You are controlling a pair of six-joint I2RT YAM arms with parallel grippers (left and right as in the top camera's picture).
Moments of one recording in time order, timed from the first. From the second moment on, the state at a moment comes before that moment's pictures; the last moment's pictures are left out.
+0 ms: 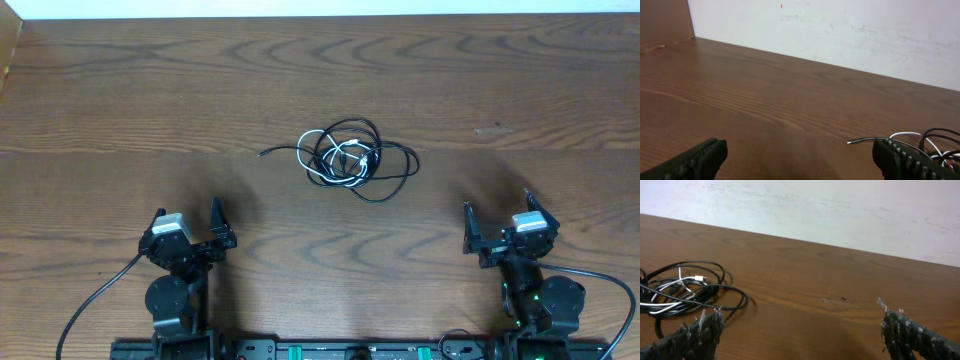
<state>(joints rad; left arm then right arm) 0.13 0.04 0.01 -0.11 0.01 -0.15 -0.05 0.05 0.01 -0.05 -0.21 -0.10</state>
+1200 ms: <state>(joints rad) 0.13 0.38 0.24 -0.13 0.08 -0.15 -0.05 0.05 0.01 -0.05 -0.21 -0.10</state>
